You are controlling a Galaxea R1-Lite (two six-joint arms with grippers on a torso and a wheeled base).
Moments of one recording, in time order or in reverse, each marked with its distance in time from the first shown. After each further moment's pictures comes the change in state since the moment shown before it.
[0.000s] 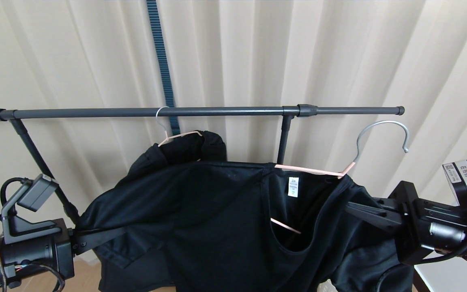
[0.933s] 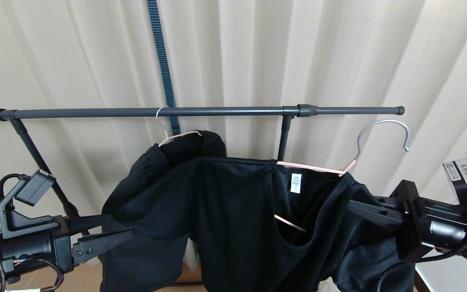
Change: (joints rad) left arm 0.000 -0.007 -0.021 0.006 0.001 -0.051; right arm -0.010 0.002 -0.002 0.000 0.000 0.006
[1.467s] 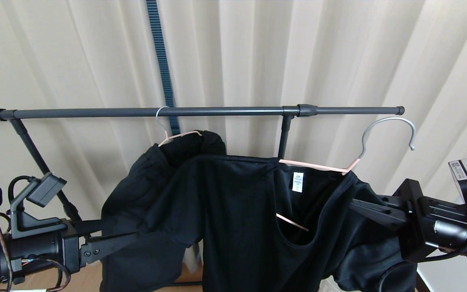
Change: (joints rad) left arm -0.039 0.011 -0.031 0.082 0.073 0.014; right arm -0.002 -0.014 0.003 0.000 0.000 0.001
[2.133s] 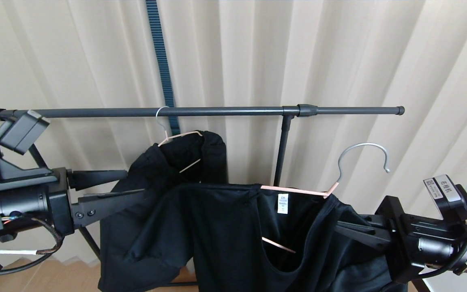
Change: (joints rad) left arm -0.152 -0.101 -0.279 0.138 0.002 -0.009; right arm 0.095 0.048 0.041 0.001 -0.004 -0.008
